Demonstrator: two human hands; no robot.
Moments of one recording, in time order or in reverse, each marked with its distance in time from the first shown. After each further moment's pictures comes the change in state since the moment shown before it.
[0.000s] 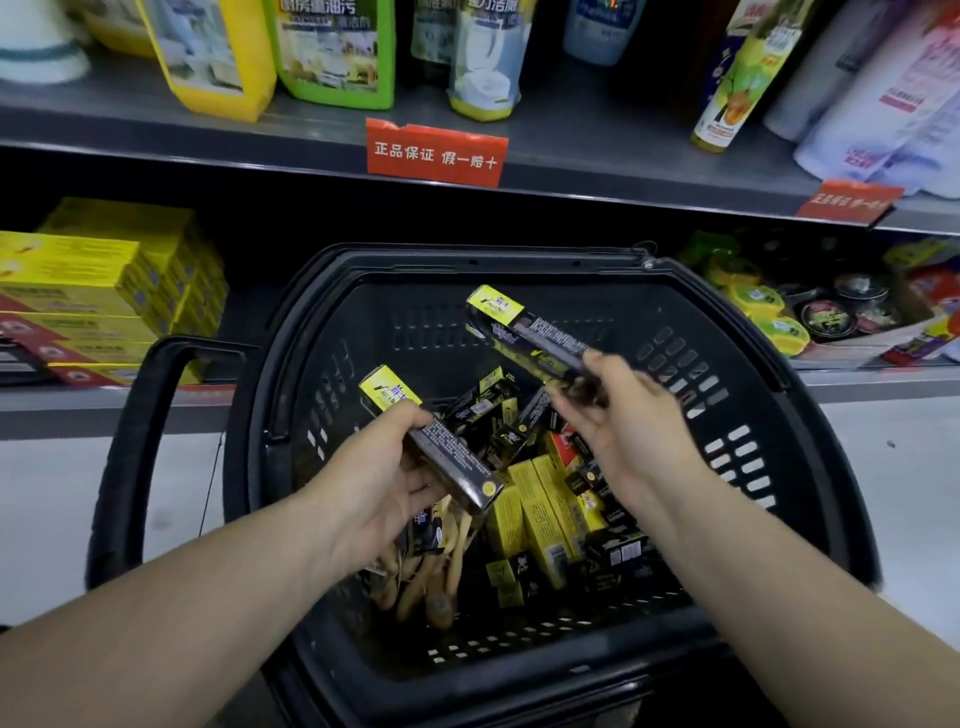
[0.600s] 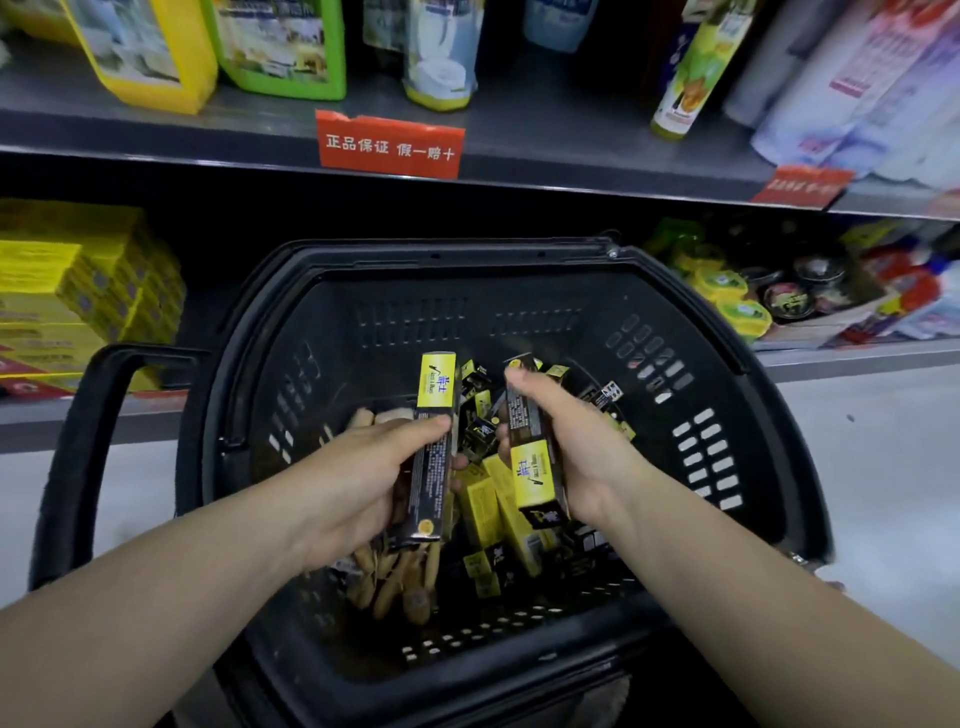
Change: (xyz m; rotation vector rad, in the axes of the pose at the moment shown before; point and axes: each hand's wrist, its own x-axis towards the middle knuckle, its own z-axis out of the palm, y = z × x) left_hand -0.006 0.003 0.014 0.313 -0.162 -0.033; right_hand -0.012 0.007 0.002 -0.091 -0.193 0.321
